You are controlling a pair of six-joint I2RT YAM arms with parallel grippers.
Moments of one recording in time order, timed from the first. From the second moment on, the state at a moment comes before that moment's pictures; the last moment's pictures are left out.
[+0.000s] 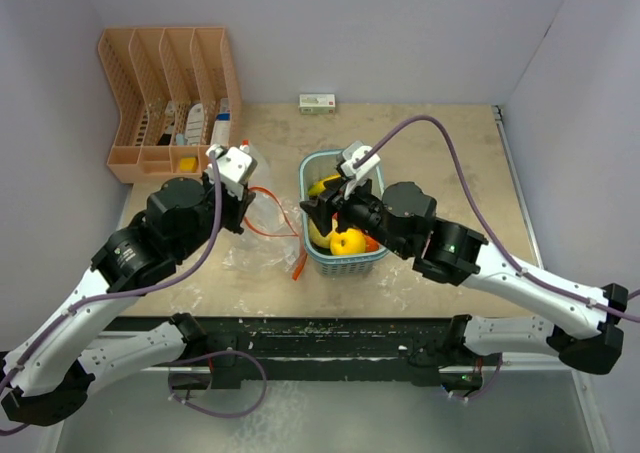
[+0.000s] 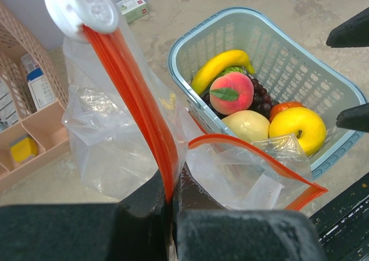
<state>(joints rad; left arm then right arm) -0.80 0.85 1.22 -0.67 -0.27 -0.01 1.11 1.11 1.20 -0.21 0.32 0.10</state>
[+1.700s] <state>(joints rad) -0.80 0.74 1.09 -0.72 -0.33 -0.12 1.11 1.10 1.08 0.04 0.68 0.26</state>
